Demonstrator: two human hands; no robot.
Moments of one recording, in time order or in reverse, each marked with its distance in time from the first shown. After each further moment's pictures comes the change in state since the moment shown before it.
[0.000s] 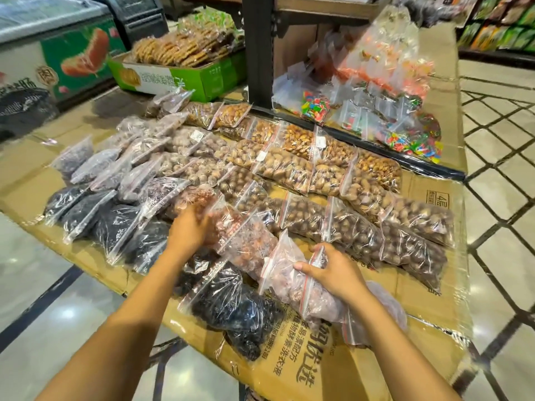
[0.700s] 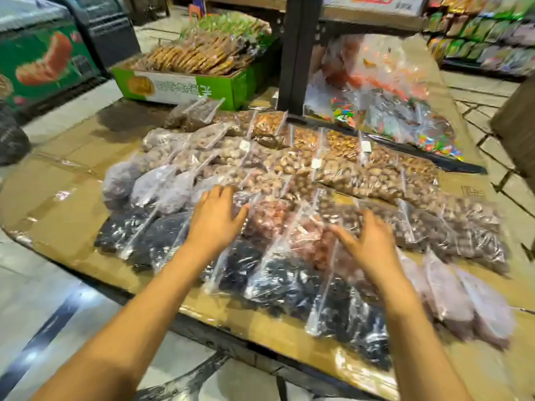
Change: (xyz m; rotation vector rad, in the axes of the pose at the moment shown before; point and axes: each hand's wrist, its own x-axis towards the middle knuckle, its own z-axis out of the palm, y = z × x) left_hand 0.077 -0.105 -0.127 0.097 0.017 0.487; right_hand 0.020 -0.190 0.077 -0.068 0.445 0.131
